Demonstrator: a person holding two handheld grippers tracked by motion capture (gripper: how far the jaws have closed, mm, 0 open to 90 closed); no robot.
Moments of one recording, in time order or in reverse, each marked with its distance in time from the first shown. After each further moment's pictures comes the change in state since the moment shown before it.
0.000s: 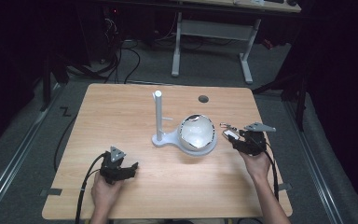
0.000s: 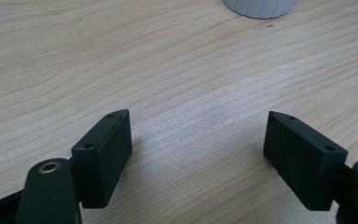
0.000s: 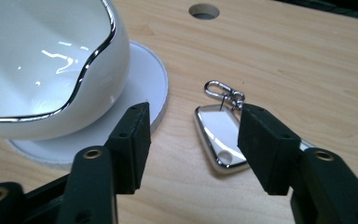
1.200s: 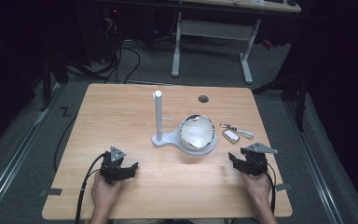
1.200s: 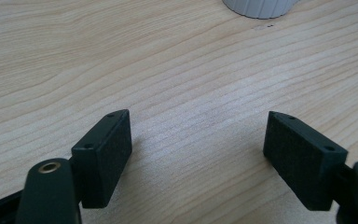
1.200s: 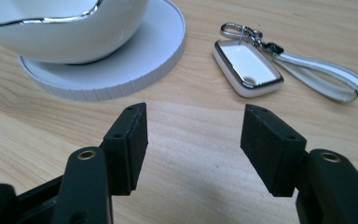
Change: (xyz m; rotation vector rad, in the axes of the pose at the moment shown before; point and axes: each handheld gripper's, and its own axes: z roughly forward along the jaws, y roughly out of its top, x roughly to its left) left arm 0.000 0.000 0.000 0.000 0.000 0.000; right arm 0.020 -0.056 -0.019 0.019 0.003 0.033
